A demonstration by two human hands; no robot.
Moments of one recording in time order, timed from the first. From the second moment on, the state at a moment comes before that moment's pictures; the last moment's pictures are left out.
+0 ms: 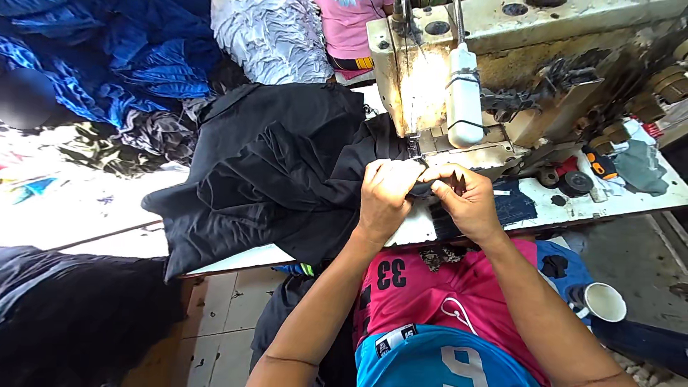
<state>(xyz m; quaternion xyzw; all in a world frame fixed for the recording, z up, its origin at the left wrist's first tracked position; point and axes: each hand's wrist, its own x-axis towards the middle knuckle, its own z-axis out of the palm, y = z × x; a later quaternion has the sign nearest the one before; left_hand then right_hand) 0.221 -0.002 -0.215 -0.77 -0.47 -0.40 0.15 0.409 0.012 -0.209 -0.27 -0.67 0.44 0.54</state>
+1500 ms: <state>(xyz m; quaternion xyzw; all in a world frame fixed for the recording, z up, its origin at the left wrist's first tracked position) 0.207 -0.078 -0.200 -0.86 -0.31 -0.41 -0.04 0.452 -0.045 -0.230 -0.22 -0.82 0.36 0.40</state>
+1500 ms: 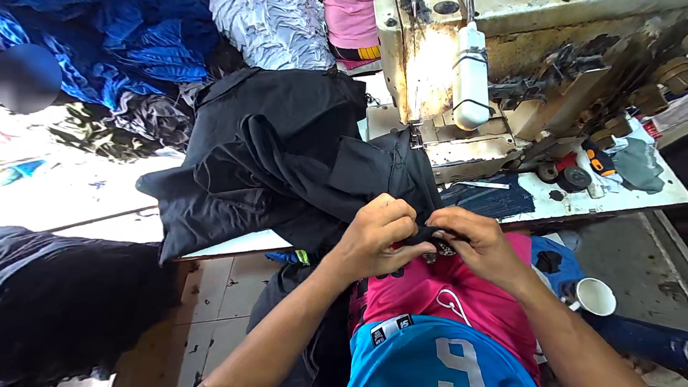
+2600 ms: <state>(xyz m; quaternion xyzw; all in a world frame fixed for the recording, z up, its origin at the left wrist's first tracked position) 0.160 0.012 -0.169 -0.86 -0.44 -0.17 0.17 0.411 -0.016 -0.244 -0.34 -0.62 0.46 0.54</state>
